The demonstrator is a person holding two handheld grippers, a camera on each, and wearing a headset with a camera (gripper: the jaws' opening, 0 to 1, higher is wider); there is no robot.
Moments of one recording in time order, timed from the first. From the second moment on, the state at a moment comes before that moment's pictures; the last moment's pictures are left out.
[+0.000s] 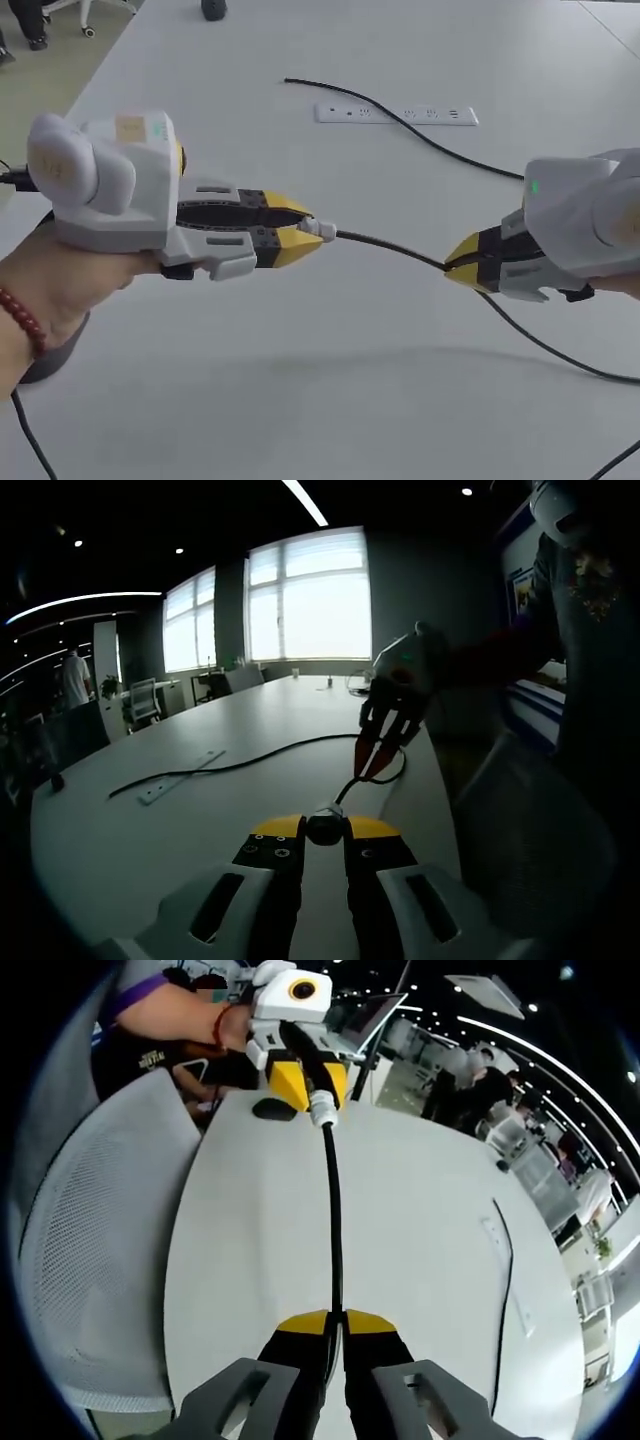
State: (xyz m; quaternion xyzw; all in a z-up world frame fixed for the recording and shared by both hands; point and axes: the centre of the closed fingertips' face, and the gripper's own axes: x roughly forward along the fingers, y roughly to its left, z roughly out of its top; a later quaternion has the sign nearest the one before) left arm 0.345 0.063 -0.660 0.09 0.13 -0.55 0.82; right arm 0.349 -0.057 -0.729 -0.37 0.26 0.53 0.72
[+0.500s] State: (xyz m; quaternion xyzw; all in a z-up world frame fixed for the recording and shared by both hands) left arm 0.351 0.065 -0.657 0.09 0.12 -0.54 0.83; right arm 0.386 -0.082 -0.745 -0.33 0.30 0.46 0.76
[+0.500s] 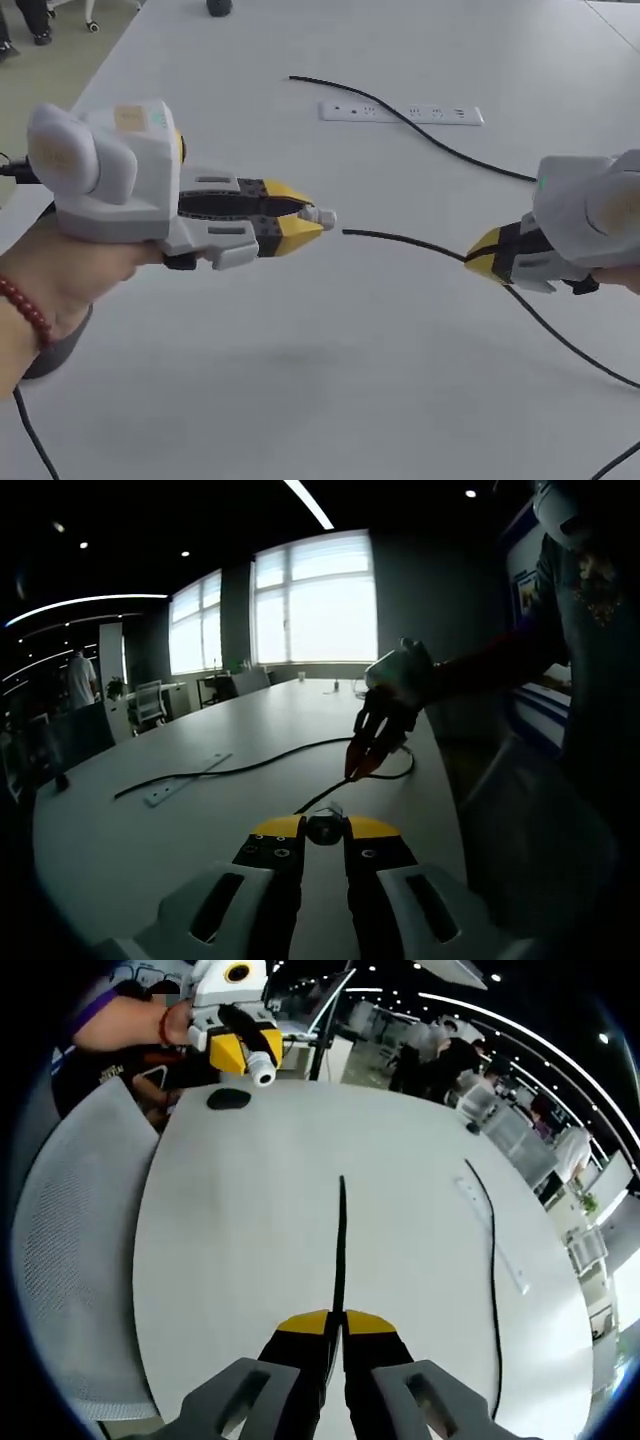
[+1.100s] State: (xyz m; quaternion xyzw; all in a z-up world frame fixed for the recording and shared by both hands) left arm 0.358 0.056 -0.673 0.08 0.12 -0.54 0.83; right arm 0.470 -0.069 -0.759 -0.24 0.32 0.39 0.83
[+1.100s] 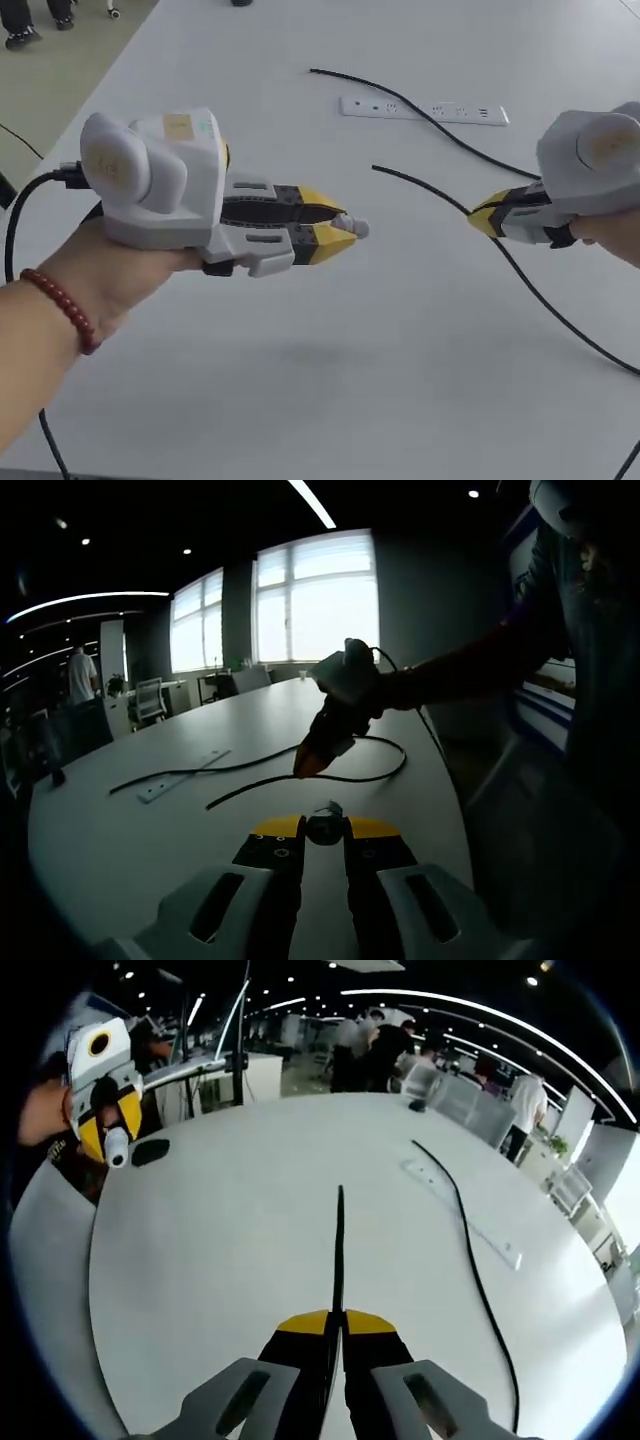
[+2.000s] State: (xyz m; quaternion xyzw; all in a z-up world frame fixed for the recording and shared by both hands) left arm 0.375 0.069 -0.692 0.07 0.13 -0.52 0.84; right arm 0.512 -0.058 -0.821 -0.24 0.38 0.38 0.80
